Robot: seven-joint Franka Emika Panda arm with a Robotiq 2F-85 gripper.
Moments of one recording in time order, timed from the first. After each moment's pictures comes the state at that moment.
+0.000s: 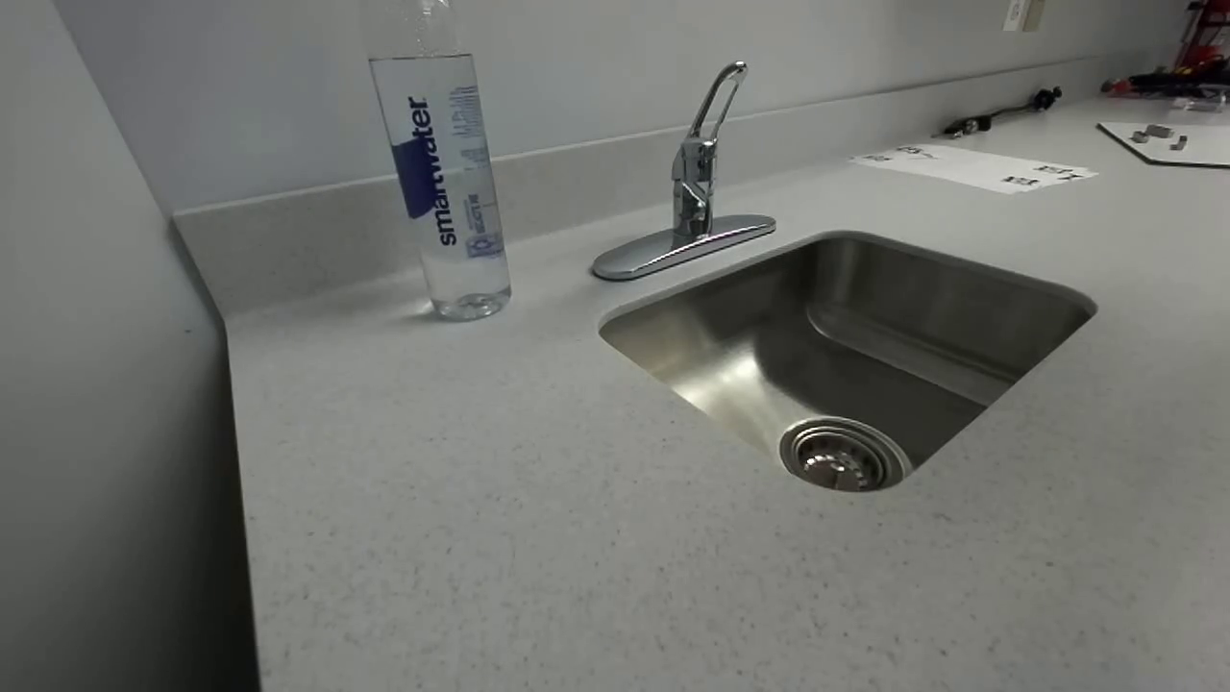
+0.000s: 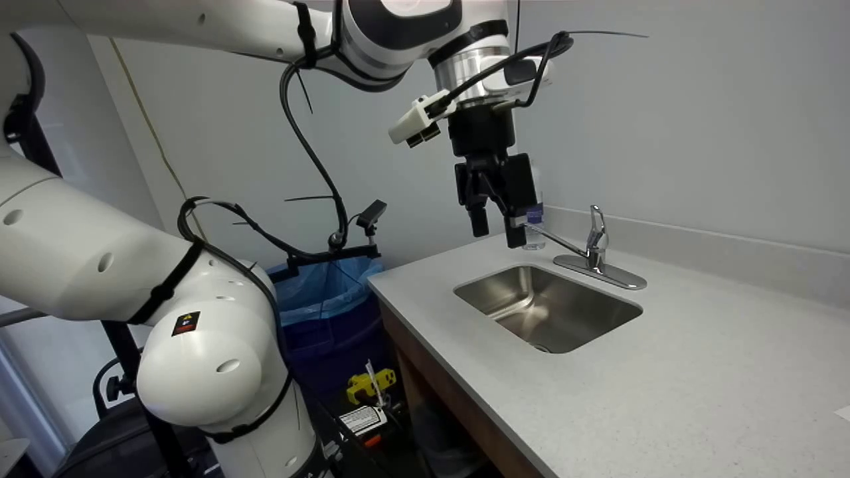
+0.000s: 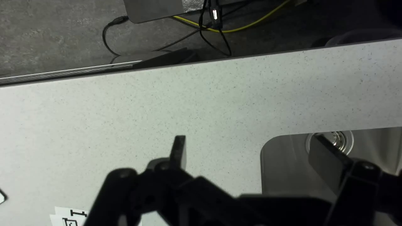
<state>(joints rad) -0.15 -0.71 -0.04 -2.50 -0.14 1.81 0.04</state>
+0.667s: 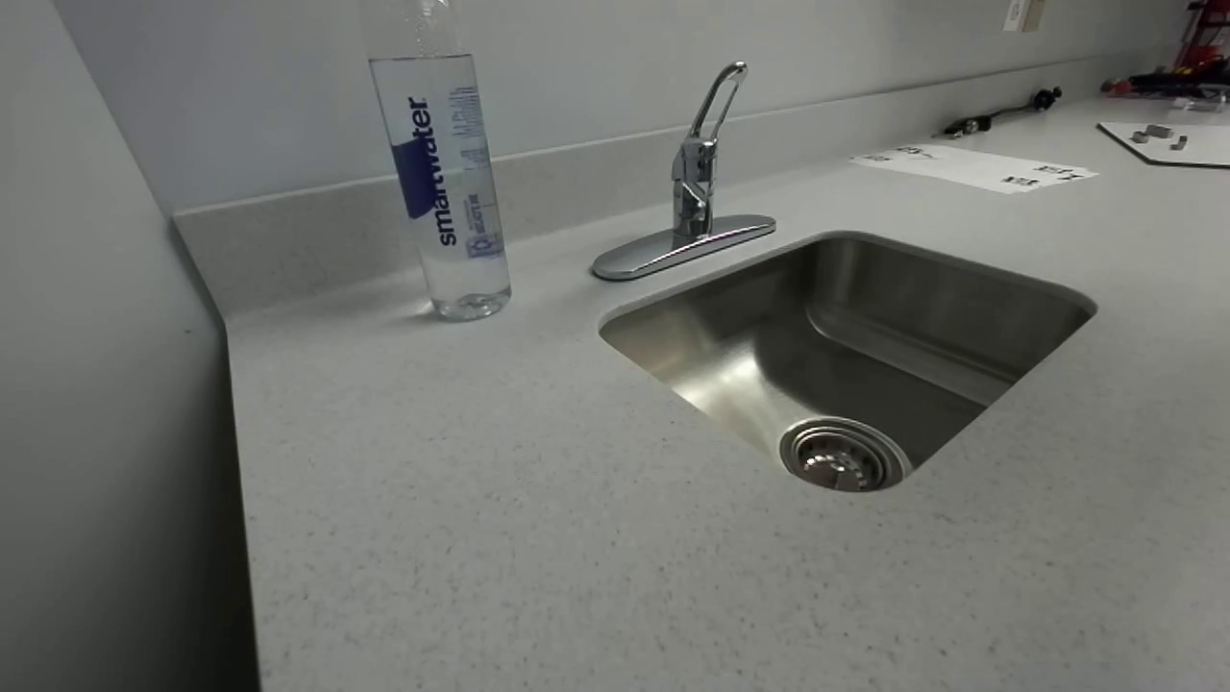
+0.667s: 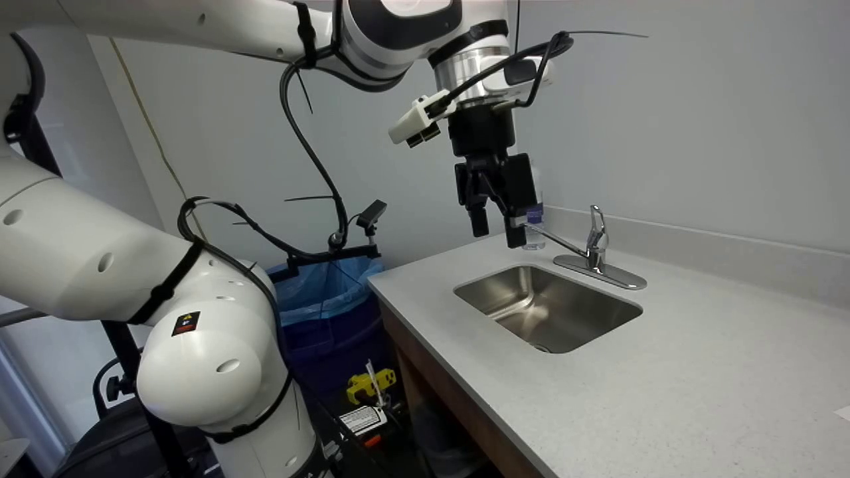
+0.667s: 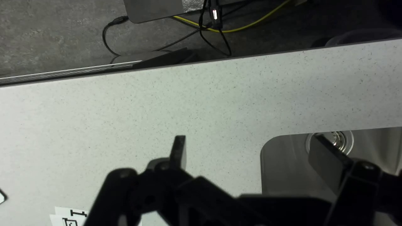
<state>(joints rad) -0.15 -0.71 -0.04 -2.50 -0.14 1.81 0.04</state>
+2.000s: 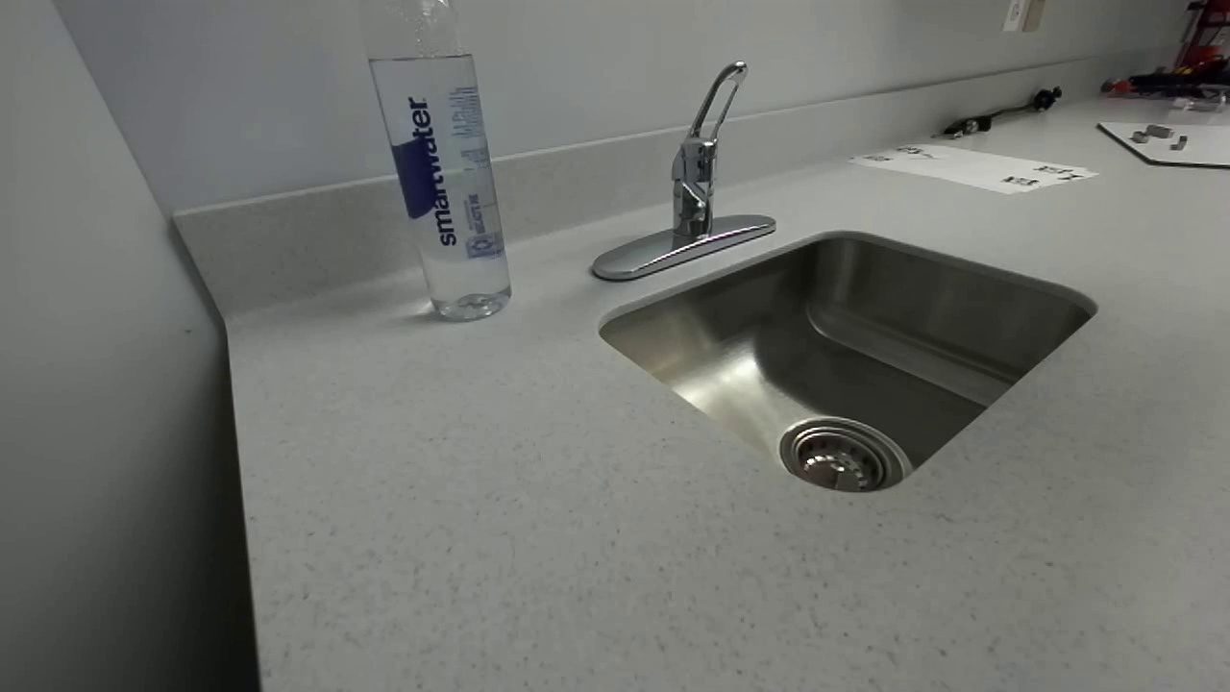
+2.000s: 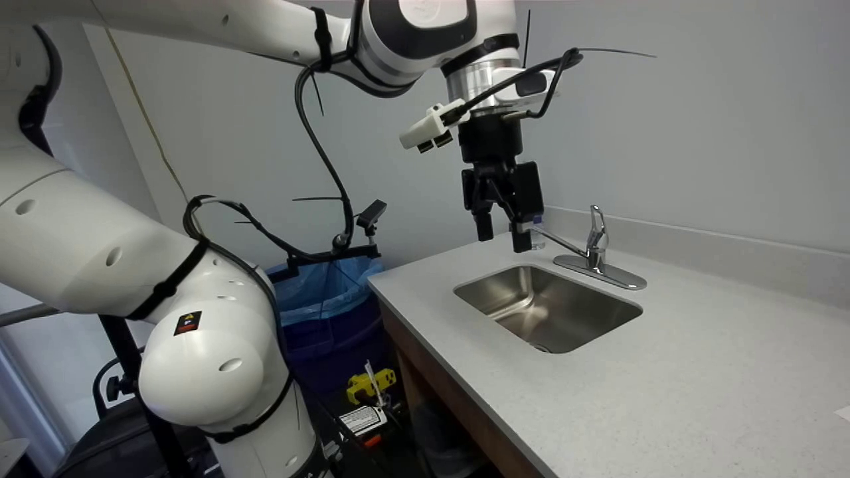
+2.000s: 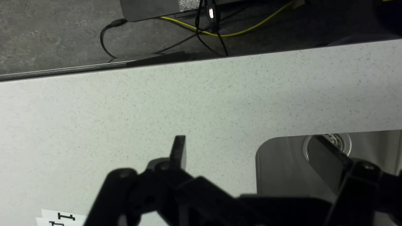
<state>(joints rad) -0.13 -0.64 -0.03 -2.47 -0.14 1.82 0.04</state>
